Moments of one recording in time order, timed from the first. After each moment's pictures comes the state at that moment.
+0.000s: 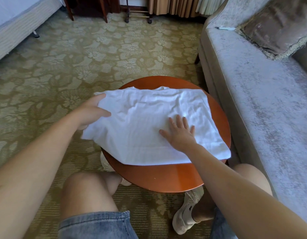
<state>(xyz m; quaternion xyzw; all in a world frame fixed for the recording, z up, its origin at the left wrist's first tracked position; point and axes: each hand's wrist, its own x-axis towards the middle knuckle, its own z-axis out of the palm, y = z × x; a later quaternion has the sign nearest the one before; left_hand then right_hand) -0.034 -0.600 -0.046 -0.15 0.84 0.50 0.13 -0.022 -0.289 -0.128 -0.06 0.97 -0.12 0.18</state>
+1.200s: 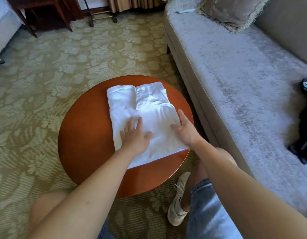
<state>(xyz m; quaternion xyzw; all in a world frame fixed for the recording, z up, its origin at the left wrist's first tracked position) -0.009 -0.342 -0.113 0.00 0.97 0.17 0.18 -0.002 -0.152 -0.115 0.12 0.80 -0.57 0.13</state>
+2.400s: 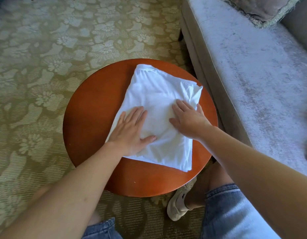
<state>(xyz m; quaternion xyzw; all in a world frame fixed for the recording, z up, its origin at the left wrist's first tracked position) -0.019 -0.431 -0.135 0.18 0.97 0.05 0.13 -0.042 -0.207 -0.103 -0.12 0.98 -0.06 0.16</state>
